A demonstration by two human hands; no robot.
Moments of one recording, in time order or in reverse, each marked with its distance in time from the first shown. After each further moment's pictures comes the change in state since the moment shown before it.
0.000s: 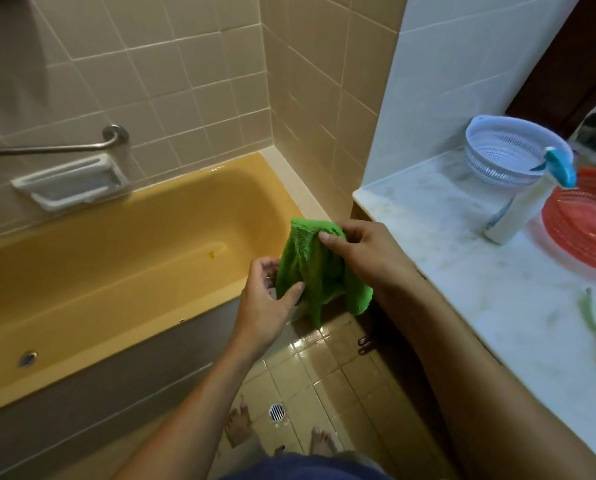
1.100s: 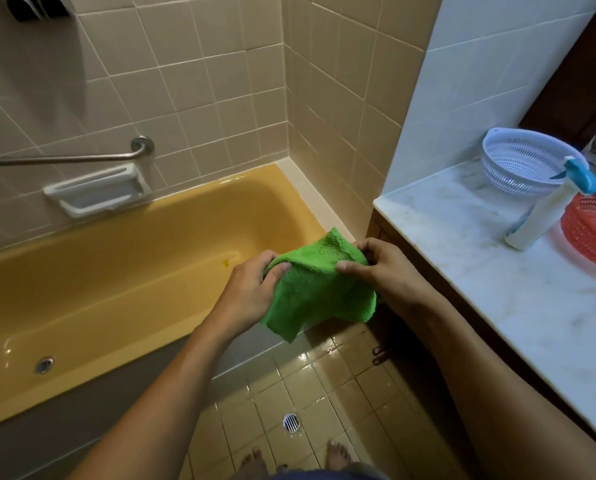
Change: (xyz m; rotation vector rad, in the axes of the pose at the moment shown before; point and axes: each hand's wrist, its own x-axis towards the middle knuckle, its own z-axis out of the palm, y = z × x) left_hand 0.018 0.017 -0.093 0.455 -0.119 0.230; right_hand -0.005 0.028 0.031 0.076 -0.054 0.047
